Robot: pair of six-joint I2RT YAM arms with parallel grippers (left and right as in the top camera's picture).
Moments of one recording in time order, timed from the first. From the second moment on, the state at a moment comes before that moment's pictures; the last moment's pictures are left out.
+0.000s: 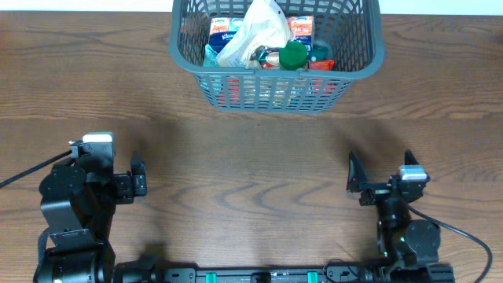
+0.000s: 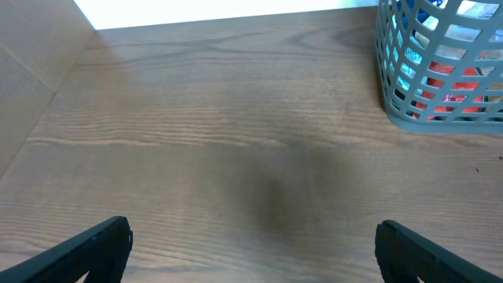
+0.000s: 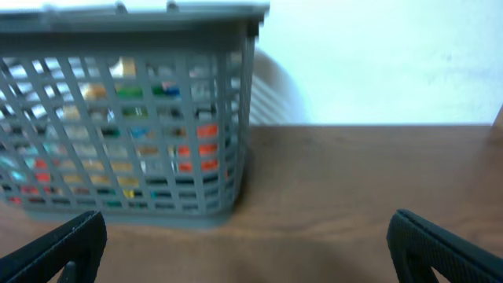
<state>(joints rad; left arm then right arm) 0.11 0.60 0.84 -0.81 -0.02 0.15 0.10 0.07 0.13 -0.11 0.05 0.06</state>
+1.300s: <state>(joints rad) 0.11 0.60 0.84 -0.81 -0.02 0.15 0.11 0.01 0.04 -0.12 0.01 -0.04</state>
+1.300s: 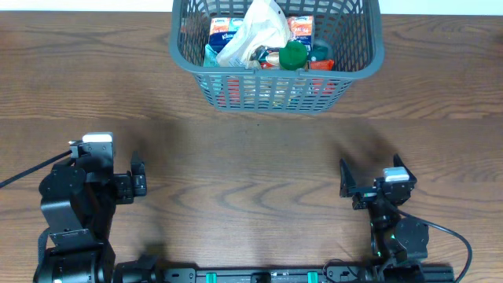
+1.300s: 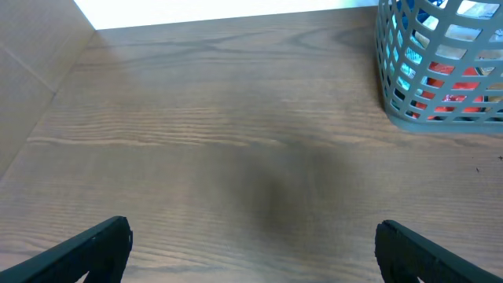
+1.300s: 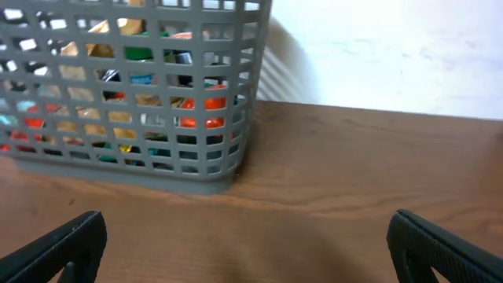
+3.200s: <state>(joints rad) -0.09 0.21 0.68 -0.92 -0.01 0.03 0.11 0.01 0.04 -0.12 -0.01 -0.12</state>
